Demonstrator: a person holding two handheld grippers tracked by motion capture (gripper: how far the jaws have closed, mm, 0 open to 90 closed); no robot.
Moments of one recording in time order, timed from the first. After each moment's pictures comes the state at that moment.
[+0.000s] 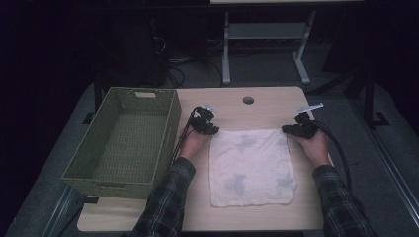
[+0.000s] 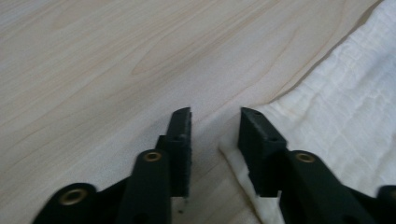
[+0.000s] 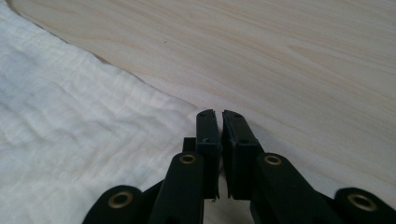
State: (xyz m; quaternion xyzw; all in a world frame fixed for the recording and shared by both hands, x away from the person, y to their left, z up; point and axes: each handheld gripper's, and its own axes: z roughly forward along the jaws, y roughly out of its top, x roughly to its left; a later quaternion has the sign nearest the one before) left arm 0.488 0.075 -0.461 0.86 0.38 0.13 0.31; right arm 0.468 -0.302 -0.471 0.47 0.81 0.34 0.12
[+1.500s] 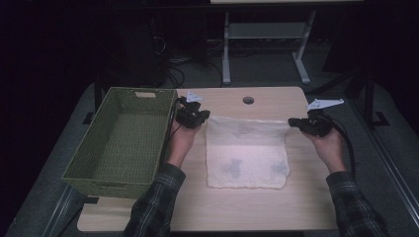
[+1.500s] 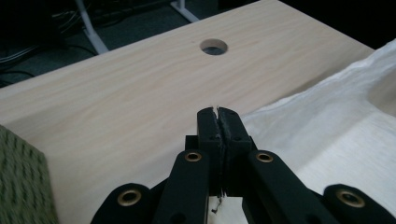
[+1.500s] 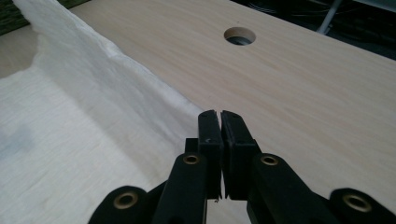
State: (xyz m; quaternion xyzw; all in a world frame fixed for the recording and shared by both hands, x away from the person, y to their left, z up) left arm 0.427 0.108 -0.372 0.80 0.40 0.19 0.41; right arm 0.419 -0.307 -0.401 0.41 0.80 0.40 0.17
